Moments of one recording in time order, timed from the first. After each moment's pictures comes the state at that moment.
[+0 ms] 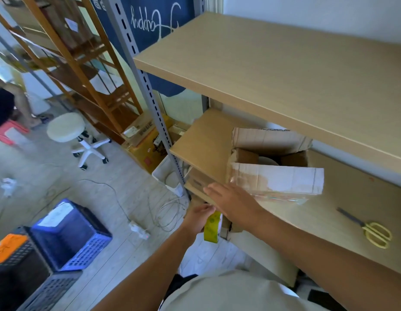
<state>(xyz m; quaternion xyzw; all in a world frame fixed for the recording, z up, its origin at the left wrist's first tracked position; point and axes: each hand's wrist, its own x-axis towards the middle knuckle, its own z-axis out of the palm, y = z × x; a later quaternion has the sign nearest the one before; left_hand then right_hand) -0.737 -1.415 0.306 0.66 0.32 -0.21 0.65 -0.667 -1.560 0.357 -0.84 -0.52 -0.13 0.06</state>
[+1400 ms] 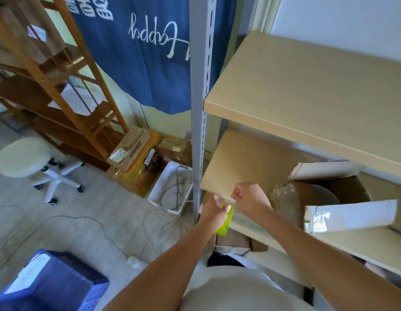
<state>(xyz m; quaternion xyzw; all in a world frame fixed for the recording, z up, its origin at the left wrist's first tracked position) -0.593 -1.248 0.302 0.83 0.17 -0.26 0.46 -0.561 -1.377 0.353 -0.96 -0.01 0.18 0.23</state>
